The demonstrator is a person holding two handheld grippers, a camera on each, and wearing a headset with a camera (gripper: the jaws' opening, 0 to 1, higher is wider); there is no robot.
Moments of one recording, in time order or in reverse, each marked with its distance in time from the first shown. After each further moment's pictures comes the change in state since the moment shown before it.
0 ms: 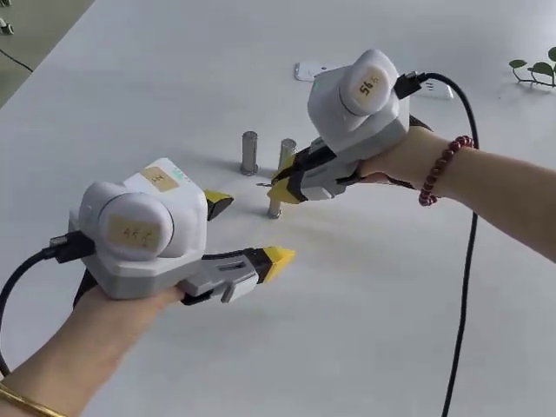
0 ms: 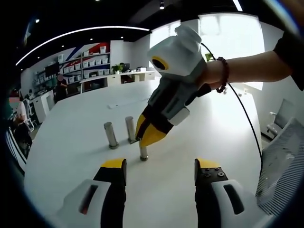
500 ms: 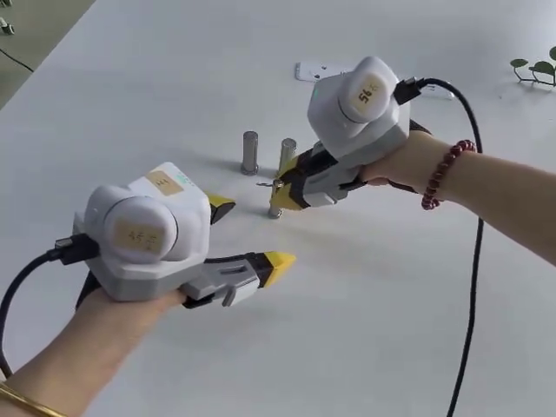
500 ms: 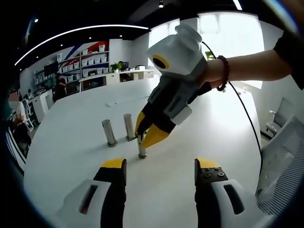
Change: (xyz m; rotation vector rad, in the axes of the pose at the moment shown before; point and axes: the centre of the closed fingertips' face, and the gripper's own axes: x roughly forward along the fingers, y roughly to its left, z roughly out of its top) left arm 0.001 -0.001 -0.005 0.002 0.016 -0.009; right arm 0.000 0.000 -0.006 0.005 0.009 -0.006
